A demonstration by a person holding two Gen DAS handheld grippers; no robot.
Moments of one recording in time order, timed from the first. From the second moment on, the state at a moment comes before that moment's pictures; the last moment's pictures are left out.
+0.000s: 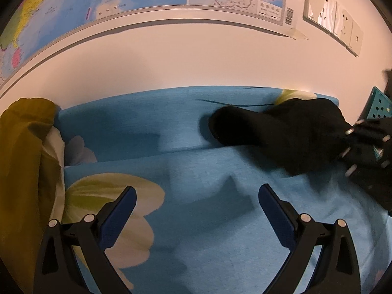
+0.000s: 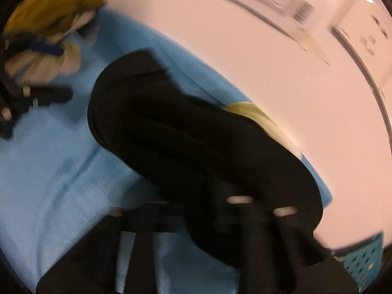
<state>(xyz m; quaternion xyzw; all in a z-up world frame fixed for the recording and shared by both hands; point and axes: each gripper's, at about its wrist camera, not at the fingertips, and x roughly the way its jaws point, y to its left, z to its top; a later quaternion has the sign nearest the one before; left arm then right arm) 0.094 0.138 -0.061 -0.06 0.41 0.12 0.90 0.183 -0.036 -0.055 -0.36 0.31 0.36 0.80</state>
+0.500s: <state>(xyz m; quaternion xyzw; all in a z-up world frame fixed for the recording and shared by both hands) 0.122 0.050 -0.024 0.03 0.31 -0.12 0.94 0.195 -0.235 0.140 -0.07 0.21 0.25 0.94</state>
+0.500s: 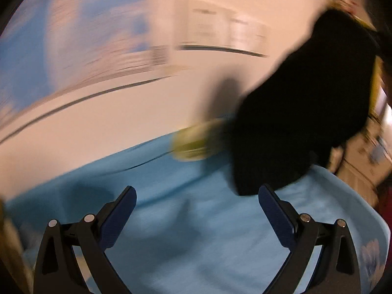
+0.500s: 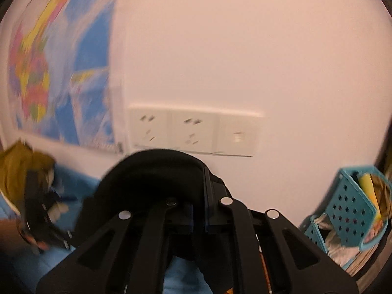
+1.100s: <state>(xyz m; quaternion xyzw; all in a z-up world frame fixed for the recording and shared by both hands) 0.228 -0.034 -0.020 0.01 0.34 -0.13 0.93 0.178 -0.296 0.176 -0.02 0.17 0.22 0.96</state>
